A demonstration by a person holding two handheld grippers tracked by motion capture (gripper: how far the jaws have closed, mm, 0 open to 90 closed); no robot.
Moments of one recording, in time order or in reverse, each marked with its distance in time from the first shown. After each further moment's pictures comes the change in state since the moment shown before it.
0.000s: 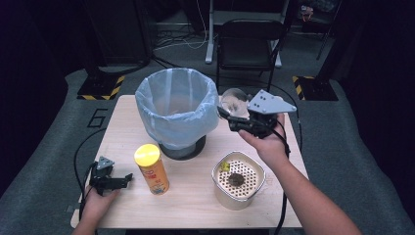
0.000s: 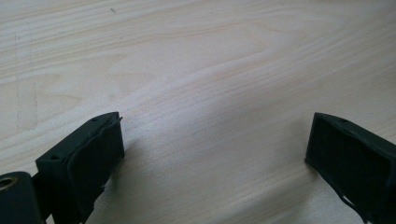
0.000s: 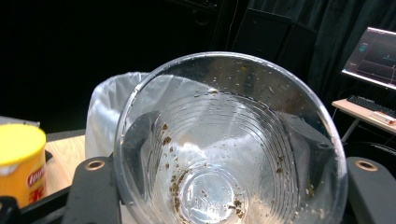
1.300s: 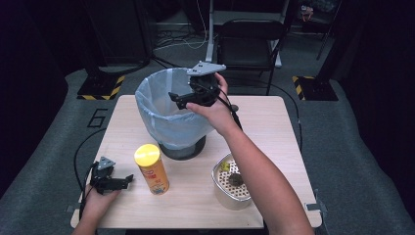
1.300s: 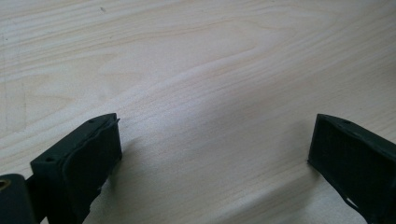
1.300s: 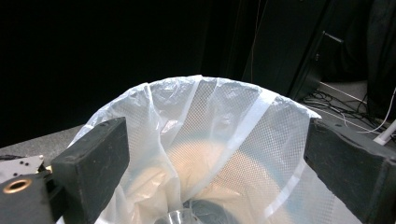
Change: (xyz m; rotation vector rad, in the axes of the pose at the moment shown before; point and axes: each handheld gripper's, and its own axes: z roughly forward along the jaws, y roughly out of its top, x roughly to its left) left arm -0.002 0.001 -0.002 0.023 -0.027 0.004; right arm 0.015 0.029 0.148 0.196 0.120 0.149
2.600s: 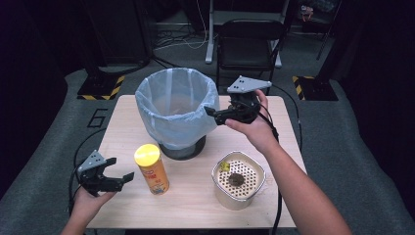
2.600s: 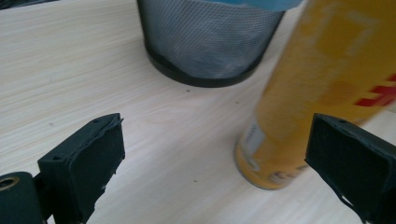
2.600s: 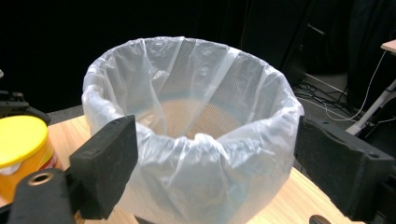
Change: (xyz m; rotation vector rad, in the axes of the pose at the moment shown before) left arm -0.034 0.044 -0.084 -0.189 -0.244 0.105; right arm -0.018 -0.038 -0.096 0.024 -0.033 -0.031
